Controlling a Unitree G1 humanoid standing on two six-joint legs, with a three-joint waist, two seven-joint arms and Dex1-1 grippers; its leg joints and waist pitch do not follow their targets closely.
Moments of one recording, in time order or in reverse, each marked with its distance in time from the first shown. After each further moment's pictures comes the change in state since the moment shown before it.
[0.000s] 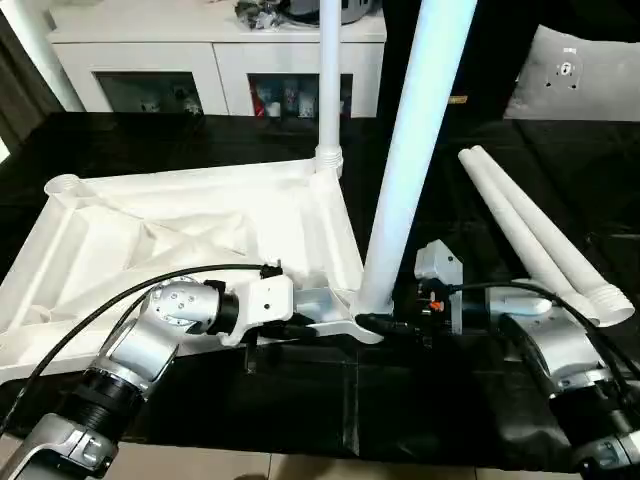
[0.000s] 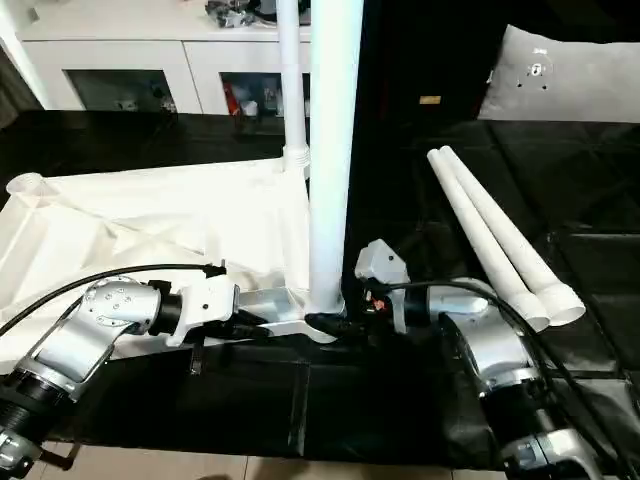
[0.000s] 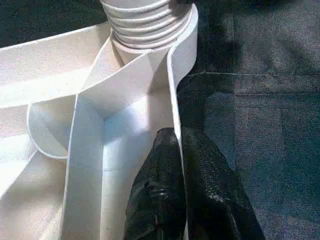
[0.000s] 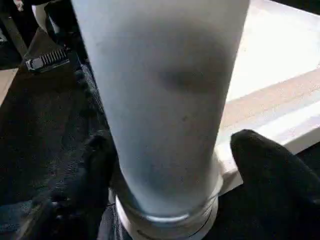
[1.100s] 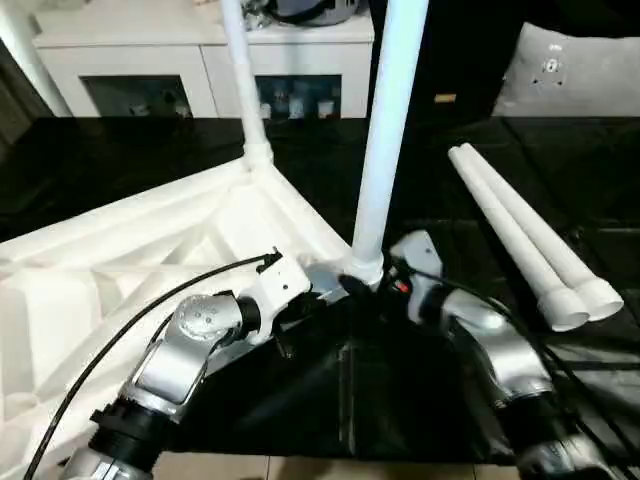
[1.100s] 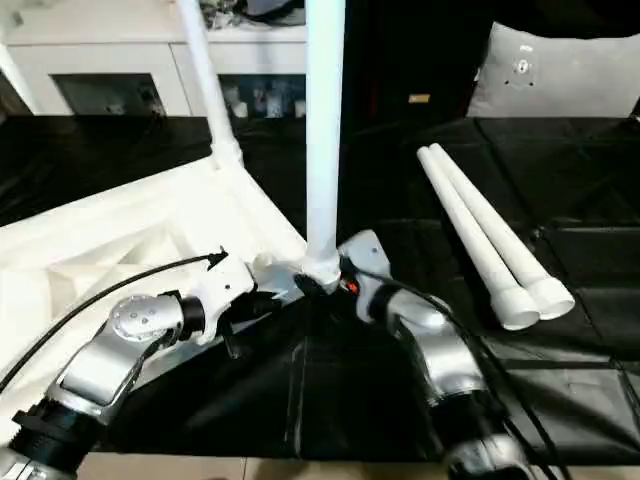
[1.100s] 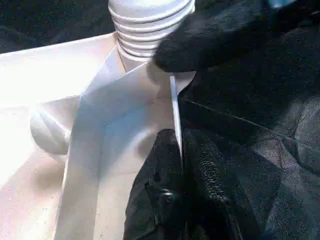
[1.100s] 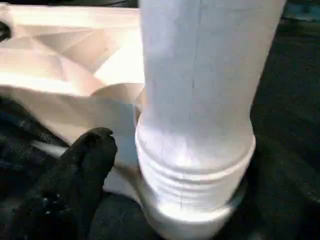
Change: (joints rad) left arm 0.095 -0.161 0.091 -0.134 0.018 0.293 0.355; right arm 0.050 0.210 -0.057 0.061 -0.090 -0.013 -0.439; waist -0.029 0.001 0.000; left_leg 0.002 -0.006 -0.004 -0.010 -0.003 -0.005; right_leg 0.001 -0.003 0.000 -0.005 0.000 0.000
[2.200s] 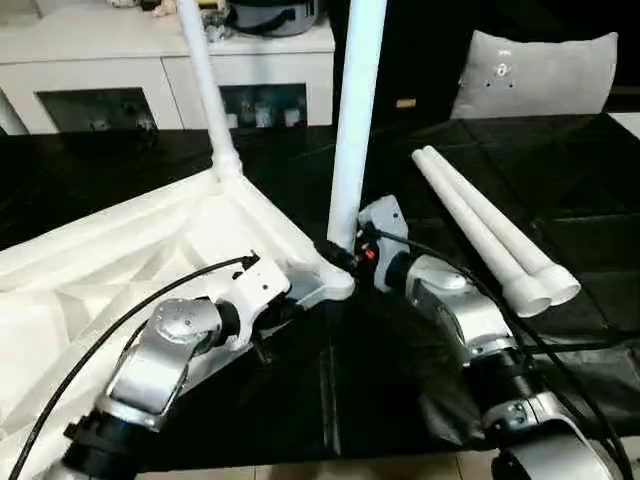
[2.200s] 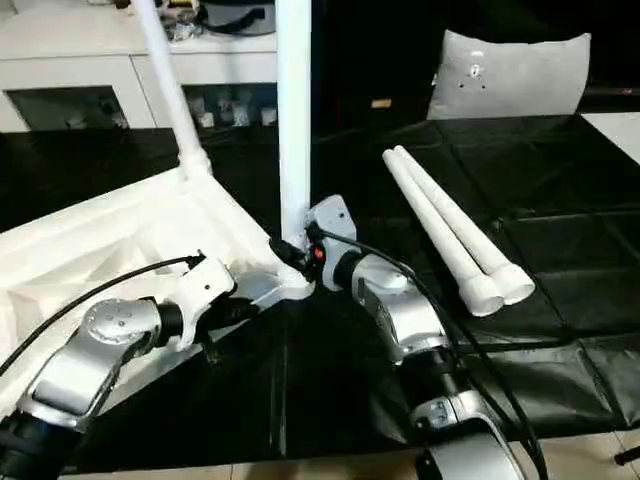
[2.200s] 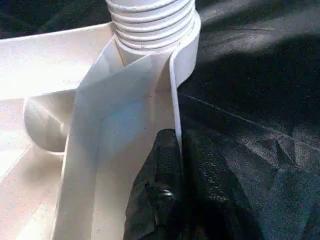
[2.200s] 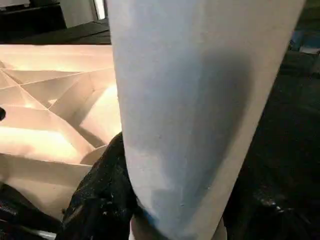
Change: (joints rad) left arm 0.064 0.028 0.037 -0.170 0.012 0.252 -0.001; right arm -0.204 0.132 0.023 0.115 0.021 0.112 -0.093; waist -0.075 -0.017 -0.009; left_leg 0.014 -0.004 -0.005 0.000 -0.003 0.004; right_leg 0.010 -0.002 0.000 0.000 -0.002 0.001
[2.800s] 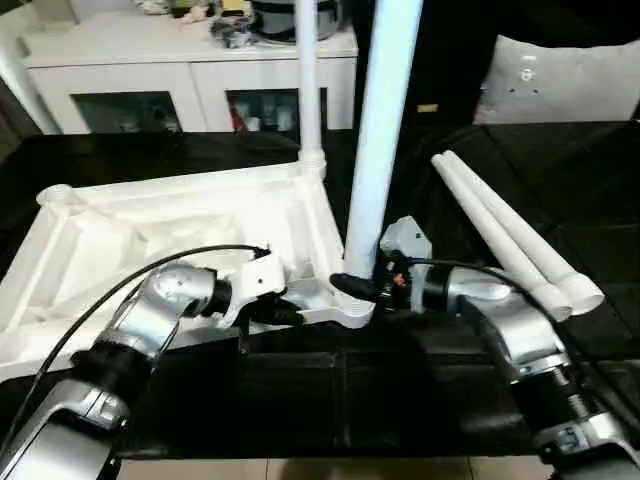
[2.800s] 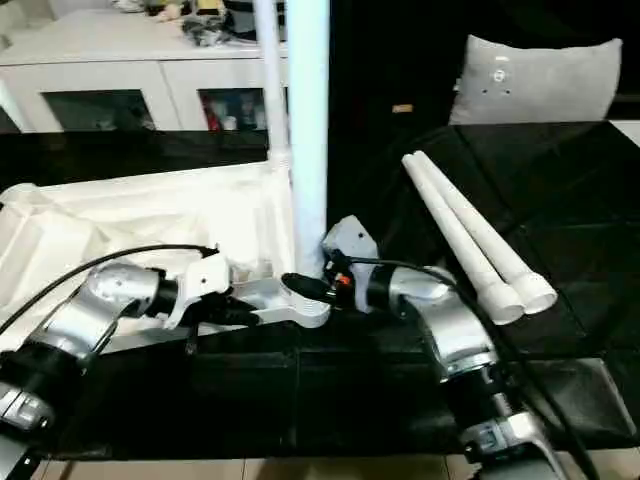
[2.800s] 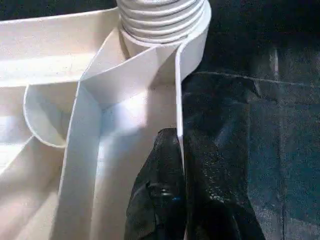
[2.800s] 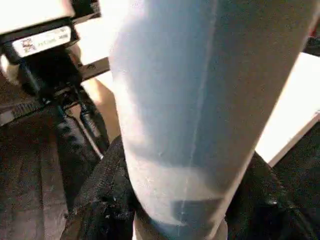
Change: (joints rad) left arm -0.248 0.105 -0.067 0.506 -0.058 -0.456 -0.358; right arm 0.104 -0.160 0.057 -0.170 0.044 0.028 0.248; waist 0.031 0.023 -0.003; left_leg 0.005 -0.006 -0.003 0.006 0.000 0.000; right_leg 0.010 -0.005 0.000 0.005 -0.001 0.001
